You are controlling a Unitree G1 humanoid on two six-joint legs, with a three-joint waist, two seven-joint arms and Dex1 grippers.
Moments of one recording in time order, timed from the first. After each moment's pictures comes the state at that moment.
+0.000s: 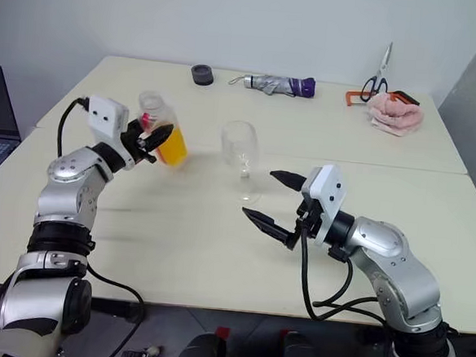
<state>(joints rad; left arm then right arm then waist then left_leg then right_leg) -0.77 0.56 0.15 0.53 -0.18 0.03 -0.64 -0.34 -0.46 0.08 -0.57 0.52 0.58 0.63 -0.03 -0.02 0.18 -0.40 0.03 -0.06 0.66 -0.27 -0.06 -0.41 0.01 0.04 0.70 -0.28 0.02</state>
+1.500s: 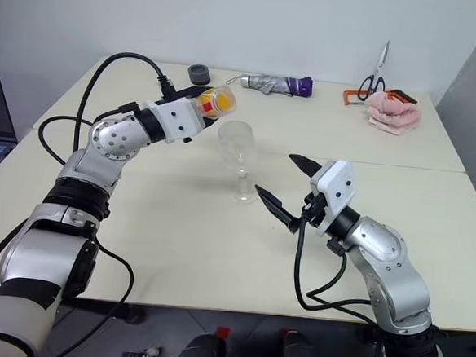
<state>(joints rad) -1.06 0.60 -0.16 0.87 0.33 -0.67 -0.50 -0.31 -0.39 0.08 -0.54 0.37 0.43 0.54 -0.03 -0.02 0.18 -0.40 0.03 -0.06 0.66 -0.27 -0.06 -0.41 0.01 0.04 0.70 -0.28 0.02</state>
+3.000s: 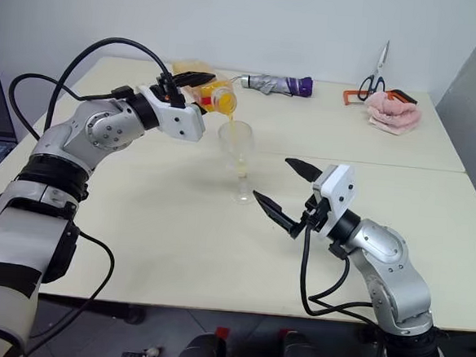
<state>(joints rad) -1.18 0.70 -0.30 0.95 0.61 -0.84 -0.23 -0.29 -0.40 0.07 -0.53 0.42 0.40 0.60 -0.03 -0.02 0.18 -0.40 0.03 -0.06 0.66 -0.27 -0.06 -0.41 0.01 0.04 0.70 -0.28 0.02</state>
